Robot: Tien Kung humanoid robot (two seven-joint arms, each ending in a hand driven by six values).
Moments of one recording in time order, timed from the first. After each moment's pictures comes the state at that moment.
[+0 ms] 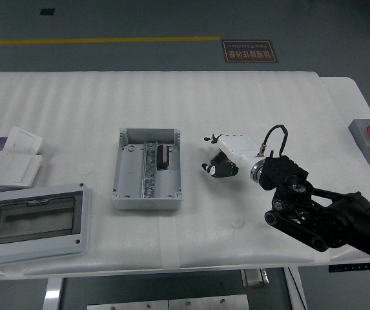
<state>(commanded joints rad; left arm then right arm) -0.08 0.24 -0.53 -0.18 0.74 -0.11 0.32 0.67 -0.29 0.41 1.11 -1.80 -0.20 -0.28</state>
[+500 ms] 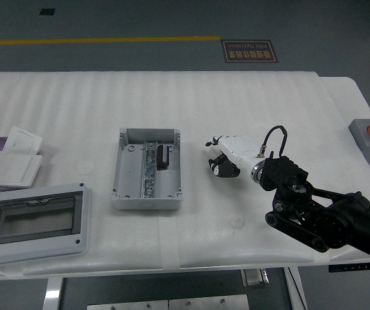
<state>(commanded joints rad) -0.08 0.24 -0.54 -0.18 0.75 -0.12 0.31 0.67 -0.29 0.41 1.11 -1.82 -0.20 -0.29</state>
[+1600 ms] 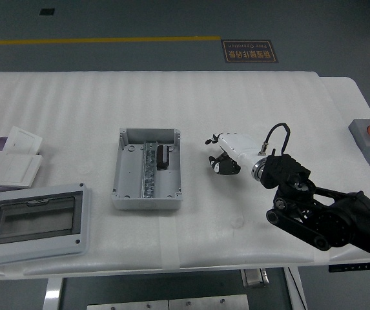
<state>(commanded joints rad) -0.09 0.24 -0.55 -0.18 0.77 -0.11 0.30 0.67 -0.30 0.43 1.14 -1.79 -0.19 -0.29</state>
